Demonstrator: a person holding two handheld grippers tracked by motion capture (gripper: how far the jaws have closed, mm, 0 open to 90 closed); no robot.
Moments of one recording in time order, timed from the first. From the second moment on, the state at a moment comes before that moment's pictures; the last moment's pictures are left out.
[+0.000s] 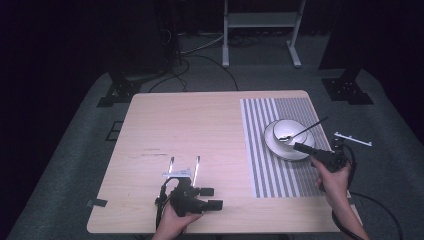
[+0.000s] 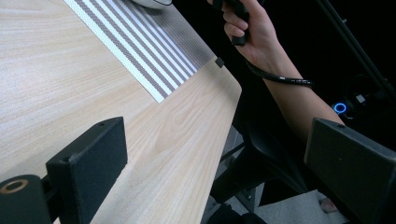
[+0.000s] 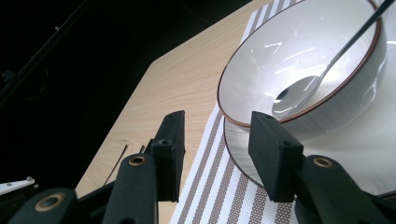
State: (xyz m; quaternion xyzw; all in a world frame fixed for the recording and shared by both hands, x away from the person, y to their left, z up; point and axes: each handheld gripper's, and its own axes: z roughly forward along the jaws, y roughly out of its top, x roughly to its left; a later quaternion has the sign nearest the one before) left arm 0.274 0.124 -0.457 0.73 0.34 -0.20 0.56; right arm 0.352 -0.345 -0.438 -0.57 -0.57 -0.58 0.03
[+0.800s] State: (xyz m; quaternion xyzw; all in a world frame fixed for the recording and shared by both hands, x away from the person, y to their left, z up) left arm 0.274 0.124 -0.459 0.73 0.34 -0.20 0.56; right arm 0.332 -0.329 -0.453 -0.55 -0.59 -0.59 0.05
